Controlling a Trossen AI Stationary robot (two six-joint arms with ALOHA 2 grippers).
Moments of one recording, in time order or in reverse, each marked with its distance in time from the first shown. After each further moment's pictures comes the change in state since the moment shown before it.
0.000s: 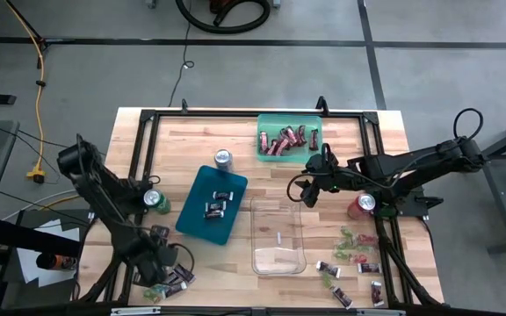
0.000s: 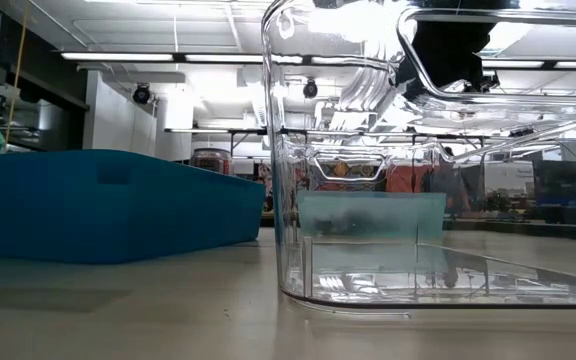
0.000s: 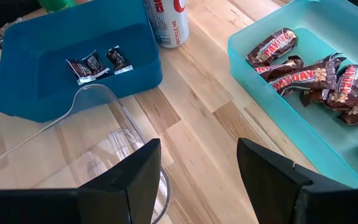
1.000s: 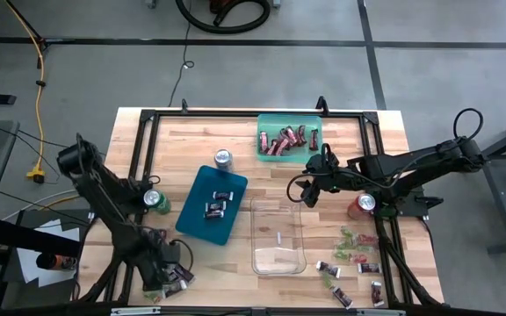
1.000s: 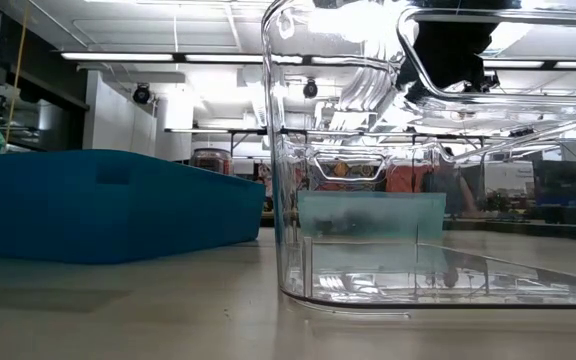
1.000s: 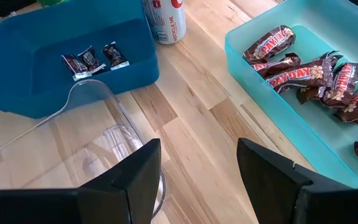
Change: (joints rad) left arm 0.009 -0.037 -0.002 0.098 -0.032 -0.259; right arm 0.000 0.001 0.000 -0.016 0.002 -0.005
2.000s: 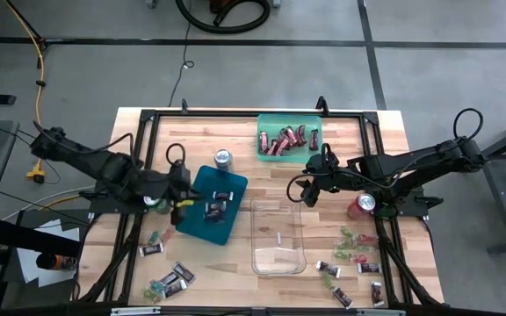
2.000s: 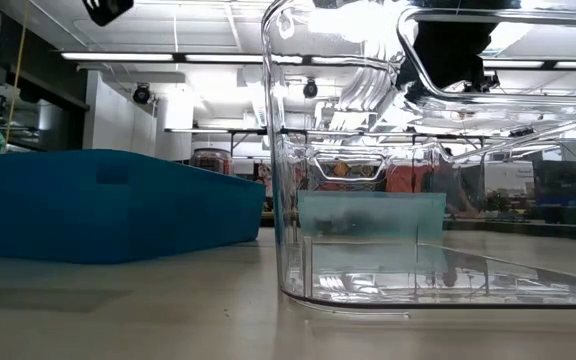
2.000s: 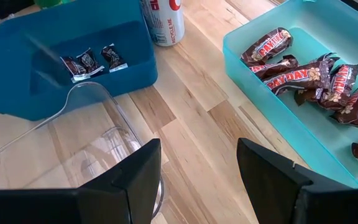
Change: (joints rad) left arm 0.598 -0.525 0.124 0.044 -0.366 0.580; right arm 0.000 0.000 0.000 0.002 0.010 0.000
